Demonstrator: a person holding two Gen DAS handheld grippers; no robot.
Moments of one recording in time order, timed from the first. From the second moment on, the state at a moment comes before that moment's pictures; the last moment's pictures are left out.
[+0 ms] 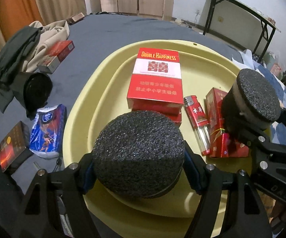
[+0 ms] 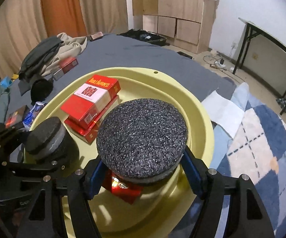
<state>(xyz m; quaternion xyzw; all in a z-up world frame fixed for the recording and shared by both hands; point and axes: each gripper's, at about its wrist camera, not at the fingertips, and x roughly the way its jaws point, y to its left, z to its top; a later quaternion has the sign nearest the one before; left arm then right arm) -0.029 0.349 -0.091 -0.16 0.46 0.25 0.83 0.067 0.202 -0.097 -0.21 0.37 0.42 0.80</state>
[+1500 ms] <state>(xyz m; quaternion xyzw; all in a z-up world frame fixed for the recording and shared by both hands) 0.074 0.007 0.015 -0.08 0.45 -0.05 0.89 0.029 -0.278 -0.002 -0.08 0.39 0.21 0.90</state>
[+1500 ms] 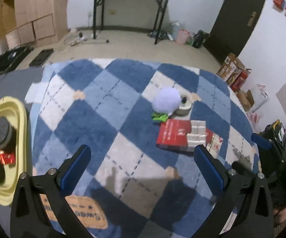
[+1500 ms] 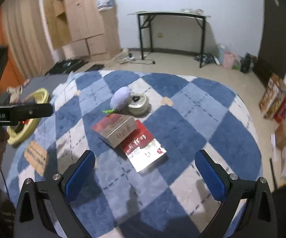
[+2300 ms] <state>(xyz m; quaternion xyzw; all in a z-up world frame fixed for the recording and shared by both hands) 0.080 0.014 0.007 -0.12 0.46 -0.07 0.88 0.064 -0.248 -0.070 -0.10 0.41 0.23 0.88</state>
